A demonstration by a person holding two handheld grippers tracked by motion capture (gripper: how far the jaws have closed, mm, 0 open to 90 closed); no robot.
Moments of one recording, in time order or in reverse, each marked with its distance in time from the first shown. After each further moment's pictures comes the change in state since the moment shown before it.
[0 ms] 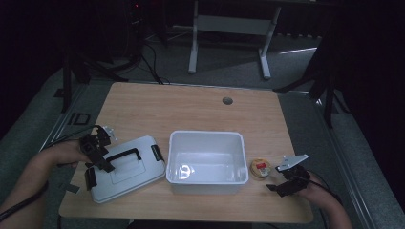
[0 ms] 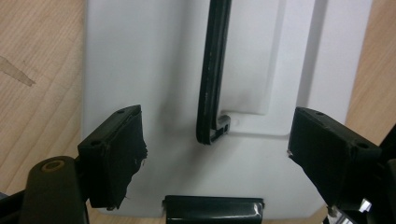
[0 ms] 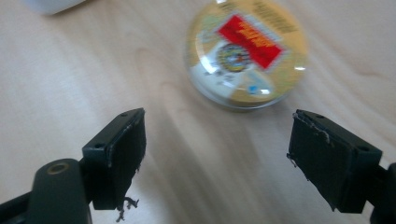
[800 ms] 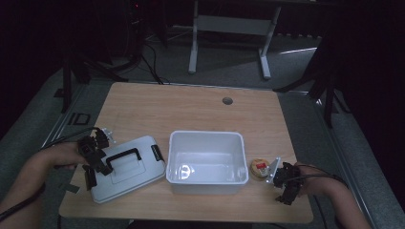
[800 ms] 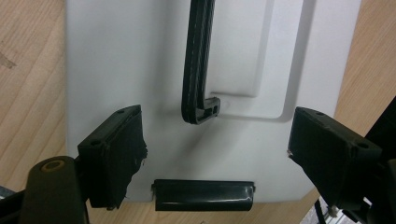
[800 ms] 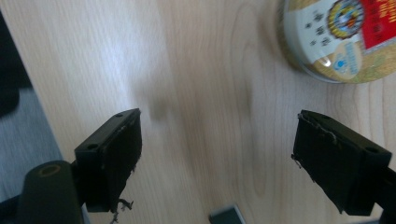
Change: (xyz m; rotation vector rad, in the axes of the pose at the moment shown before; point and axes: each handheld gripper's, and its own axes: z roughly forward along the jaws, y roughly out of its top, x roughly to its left) left arm -0.003 -0.005 0.000 0.033 -0.024 0.000; right arm 0.020 0.036 -0.004 0.472 0.081 -0.394
